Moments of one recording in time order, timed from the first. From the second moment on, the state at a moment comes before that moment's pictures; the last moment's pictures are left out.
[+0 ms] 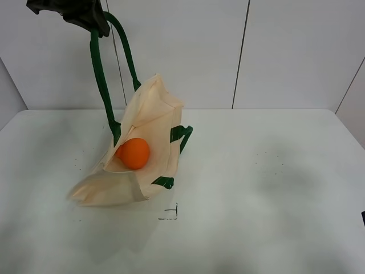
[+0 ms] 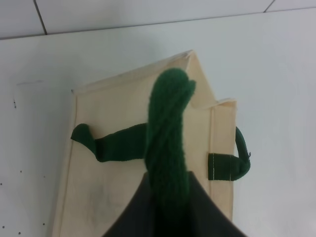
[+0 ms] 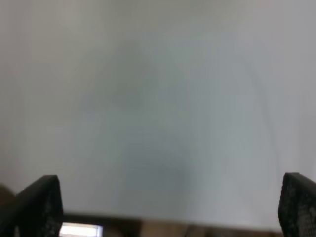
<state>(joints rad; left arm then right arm) -0.31 1.83 -2.12 -0.06 1.18 -0.18 -0.04 0.50 -0.57 0.04 1.08 -0.05</state>
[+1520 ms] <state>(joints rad) -0.31 1.83 -1.75 -0.08 1.00 -0.18 0.03 0.00 -0.49 0.02 1.03 -0.01</state>
